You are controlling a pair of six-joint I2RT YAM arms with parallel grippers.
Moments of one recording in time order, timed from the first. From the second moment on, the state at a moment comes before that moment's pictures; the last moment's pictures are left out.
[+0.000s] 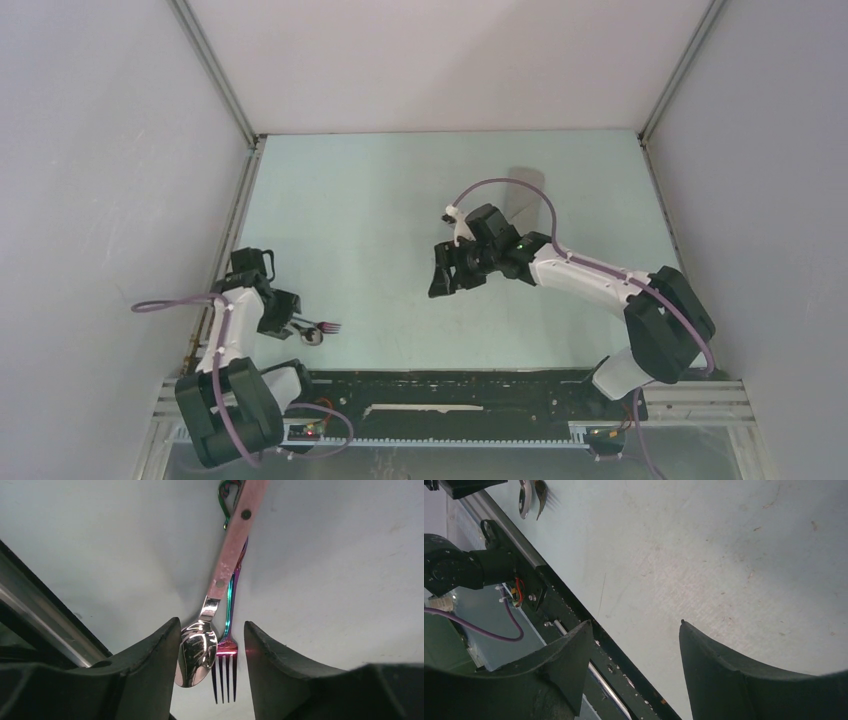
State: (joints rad) left arm 0.33 1.07 0.58 -0.86 -0.08 -0.97; right arm 0.75 1.54 1.01 -0.31 -0.41 0.46
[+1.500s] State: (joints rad) left arm 0.39 0.89 0.64 -0.93 -0.02 -0.88; right arm 0.63 1.47 0.93 -0.24 -0.41 0.46
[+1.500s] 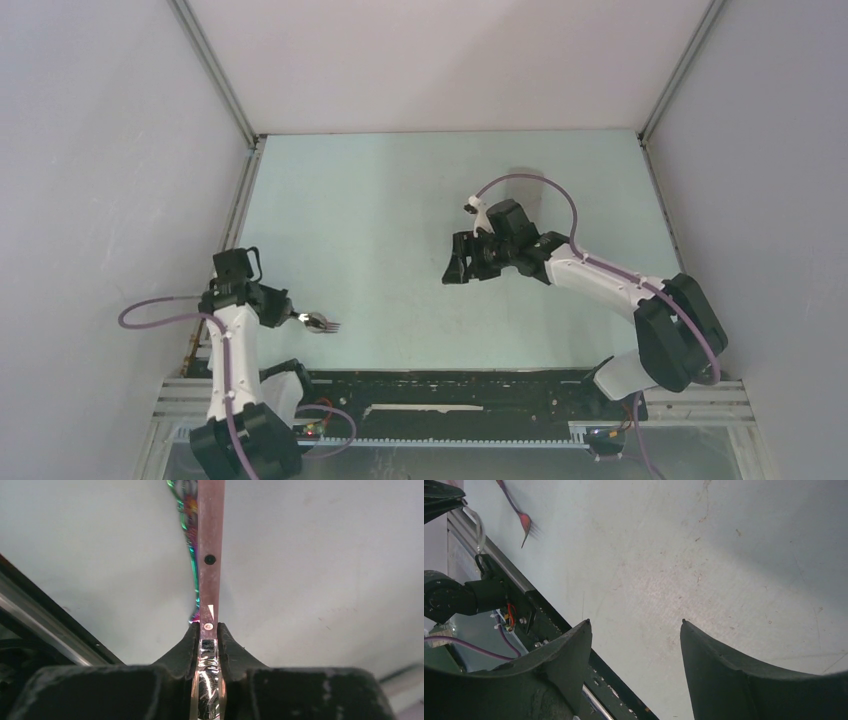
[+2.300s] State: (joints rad) left arm -0.18 0.86 0.56 -0.30 0.34 -1.62; right arm 1.00 1.43 0.92 0.23 -0.07 0.58
